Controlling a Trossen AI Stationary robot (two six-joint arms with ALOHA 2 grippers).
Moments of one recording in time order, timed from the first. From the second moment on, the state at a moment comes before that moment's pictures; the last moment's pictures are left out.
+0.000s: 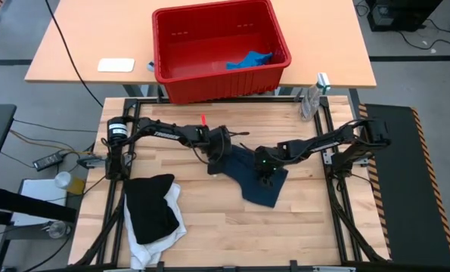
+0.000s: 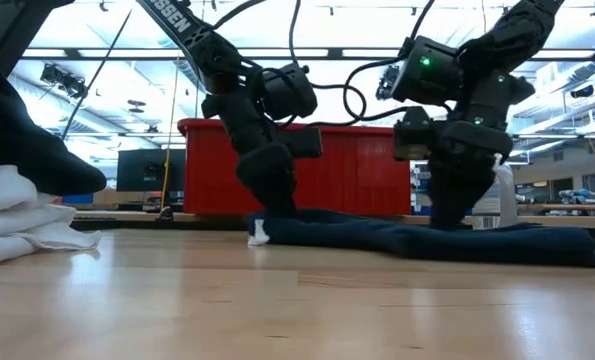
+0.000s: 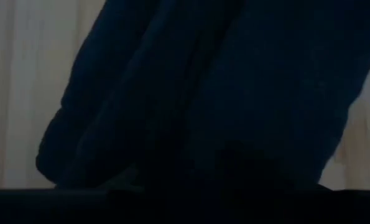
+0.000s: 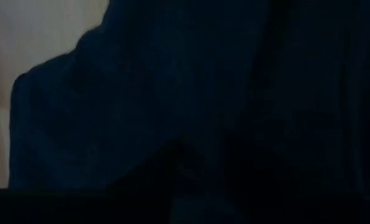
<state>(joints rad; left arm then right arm) 0.22 1.94 1.19 -0.32 0.13 0.19 -0.03 1.59 0.71 -0.27 -0.16 0.30</state>
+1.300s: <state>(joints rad) 0.22 1.93 1.19 -0.32 0.17 0.14 -0.09 1.25 0.60 -0.46 0.01 0.37</state>
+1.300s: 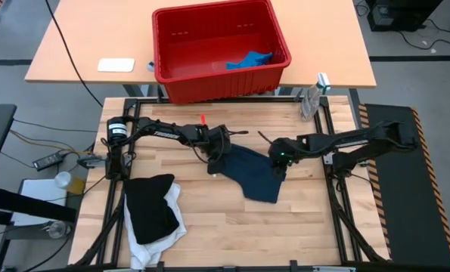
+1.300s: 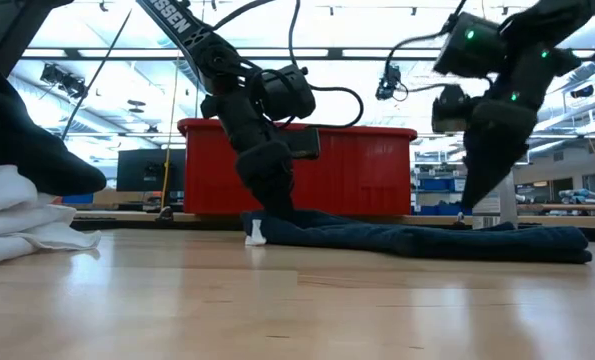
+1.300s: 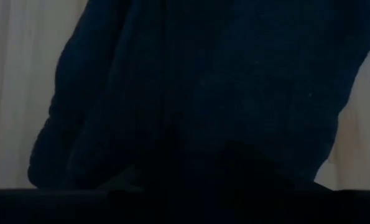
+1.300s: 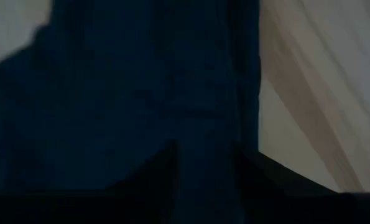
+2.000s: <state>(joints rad) 0.17 1.70 1.19 -0.42 0.16 -0.03 -0.07 1.20 0.50 -0.23 0.18 0.39</state>
